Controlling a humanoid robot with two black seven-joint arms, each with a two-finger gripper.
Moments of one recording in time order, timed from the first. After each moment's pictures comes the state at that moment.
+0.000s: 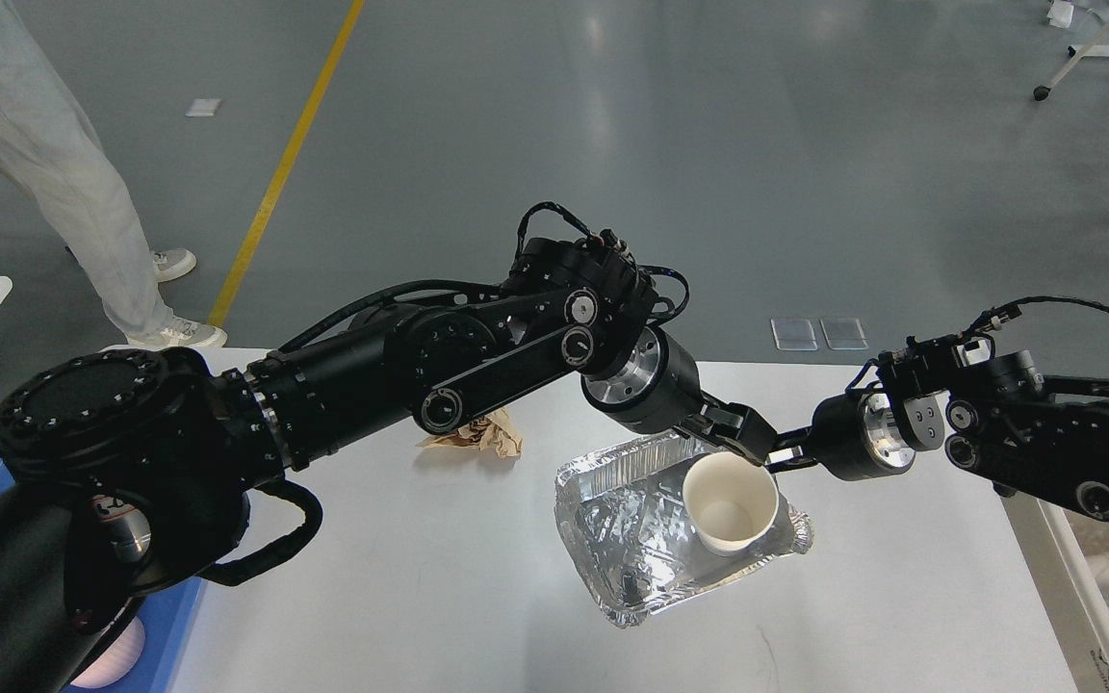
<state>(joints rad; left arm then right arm) -1.31 -0.23 -0.30 -0.81 1.16 -0.84 0.21 1.10 -0.61 -0.12 1.23 -1.24 0.40 0.22</state>
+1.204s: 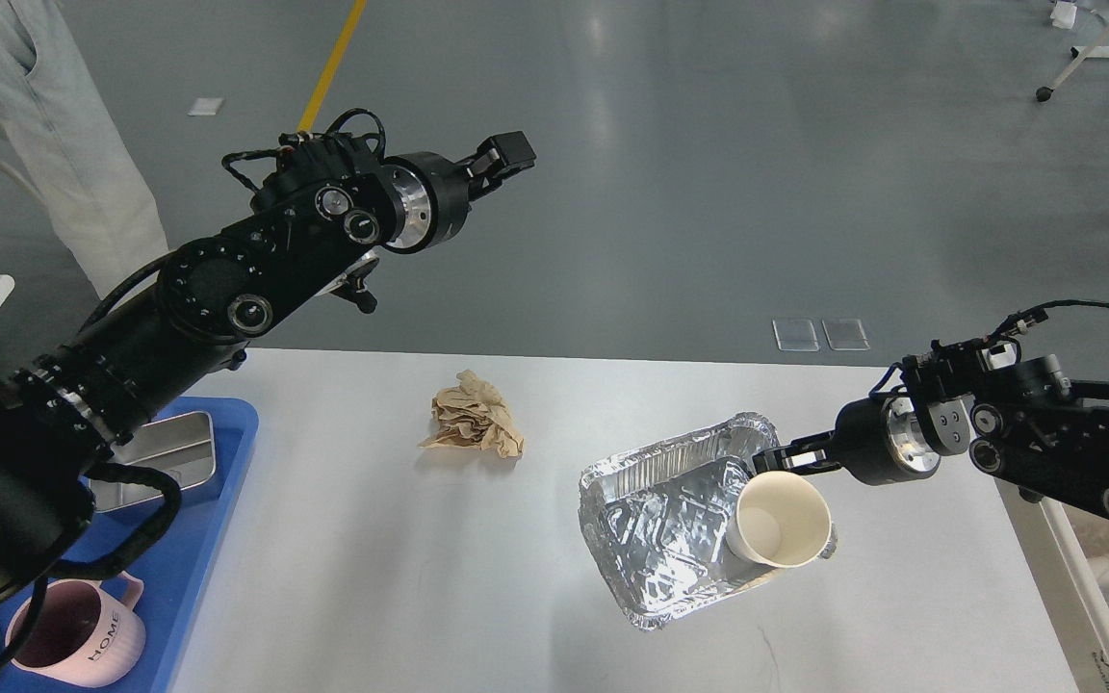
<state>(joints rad) -1.15 0.08 -0.59 -0.83 1.06 -0.14 0.44 1.10 -0.65 -0.14 1.24 -1.23 0.40 0.22</state>
